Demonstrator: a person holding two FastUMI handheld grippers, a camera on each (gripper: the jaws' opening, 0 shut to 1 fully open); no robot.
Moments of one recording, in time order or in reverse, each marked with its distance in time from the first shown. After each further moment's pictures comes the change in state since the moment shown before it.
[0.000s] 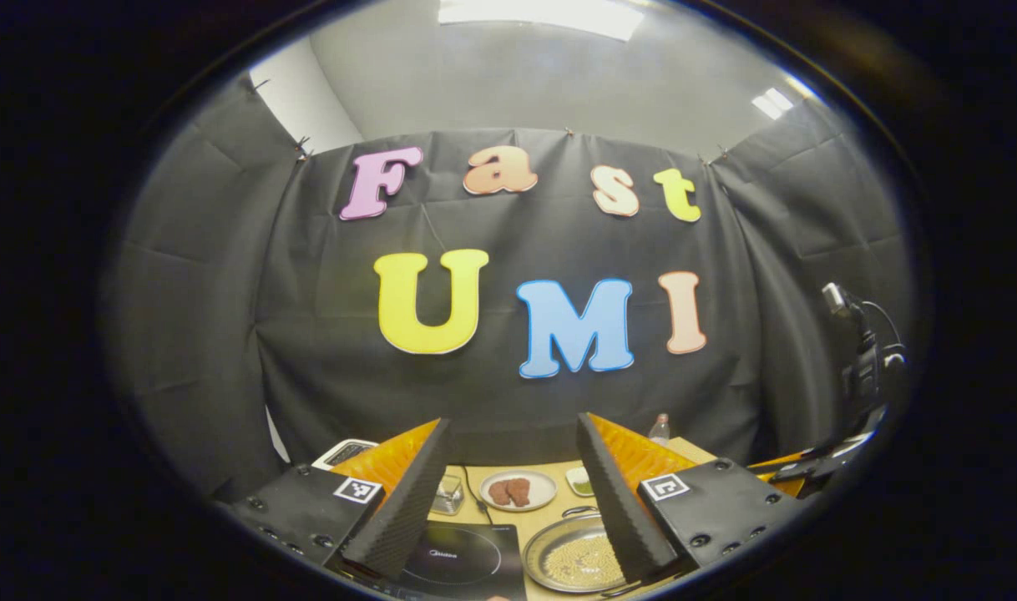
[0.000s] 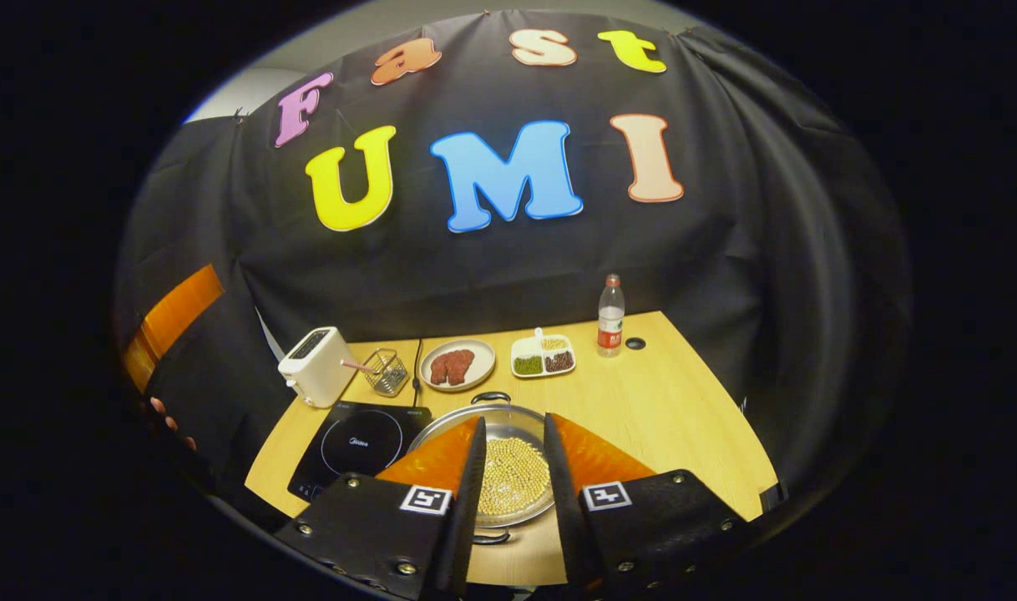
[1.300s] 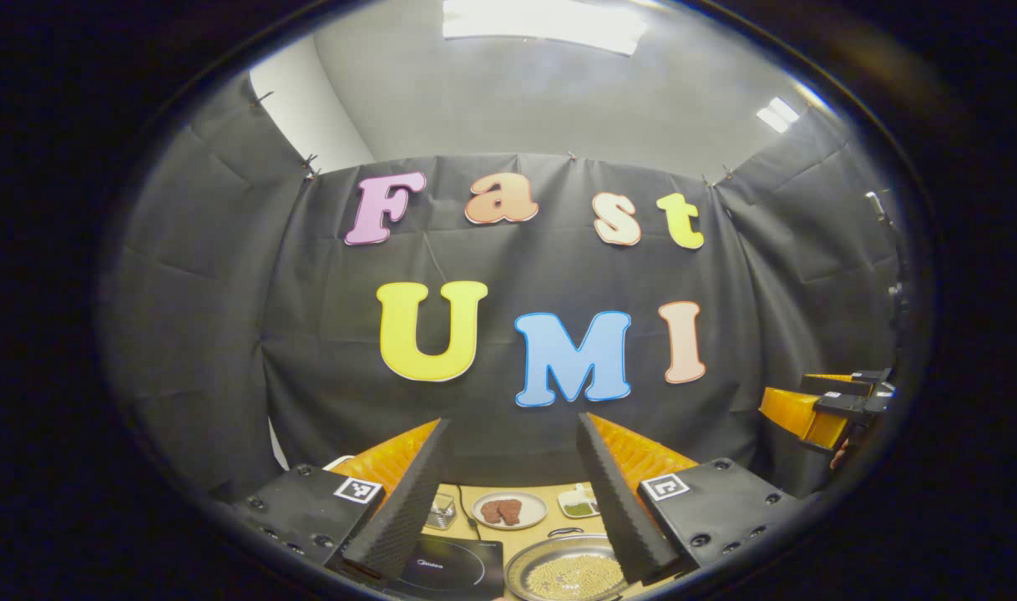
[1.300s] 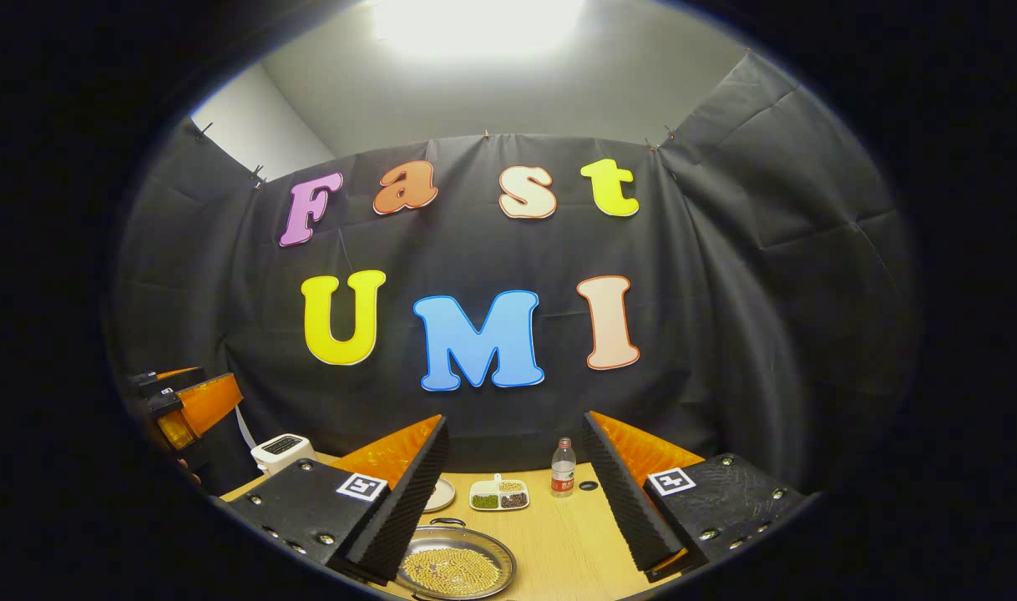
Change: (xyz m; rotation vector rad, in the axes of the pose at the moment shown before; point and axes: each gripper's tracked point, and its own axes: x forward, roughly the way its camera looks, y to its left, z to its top) left arm -0.008 -0.036 0.058 -0.028 -0.098 0.015; right arm -0.094 -0.047 0.160 -0.062 -0.610 -0.122
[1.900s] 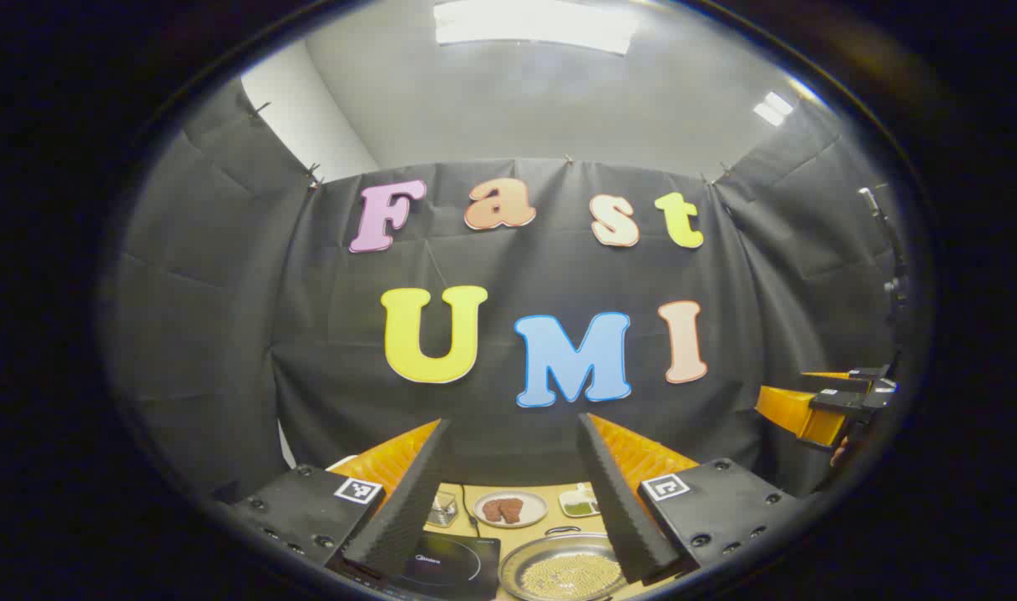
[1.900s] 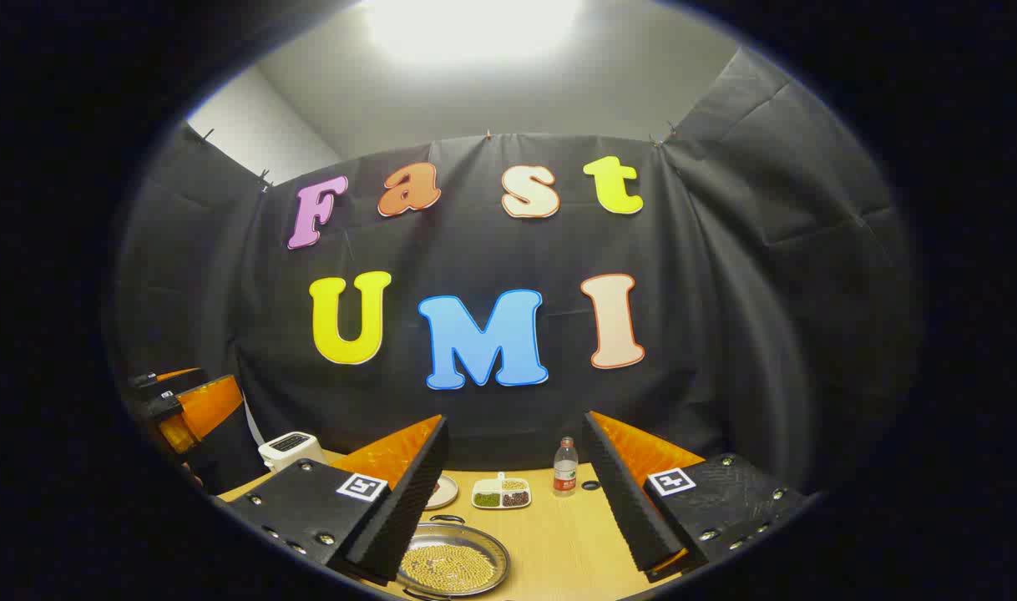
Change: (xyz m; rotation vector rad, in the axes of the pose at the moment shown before) left arm -0.019 -0.025 0.000 0.035 0.001 0.030; right arm -0.002 -0.015 -0.005 0.019 0.016 0.045
